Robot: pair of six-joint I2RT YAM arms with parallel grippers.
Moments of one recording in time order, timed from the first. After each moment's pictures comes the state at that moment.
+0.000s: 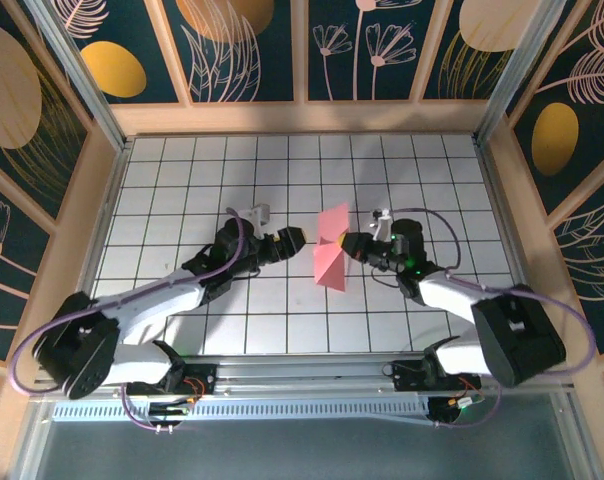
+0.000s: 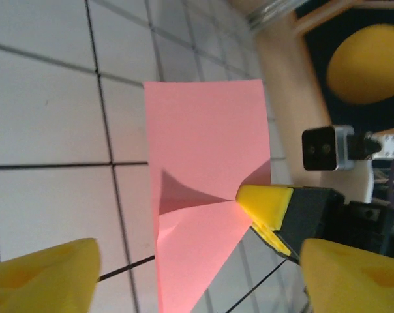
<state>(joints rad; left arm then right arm) -0.71 1.26 0.64 0.25 0.17 -0.94 0.40 1.27 0.42 0.50 -0.52 0.86</state>
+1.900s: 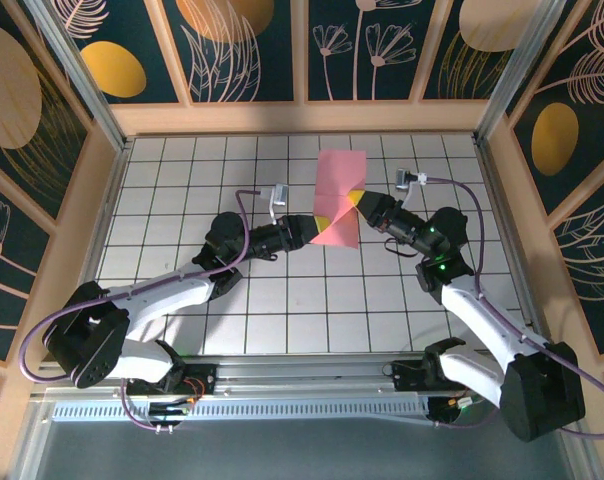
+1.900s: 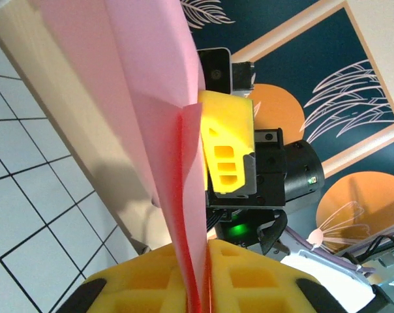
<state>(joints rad) -0.76 1.37 0.71 0.83 0.57 -1.15 0.36 1.02 0.57 0.67 -0.68 1.20</state>
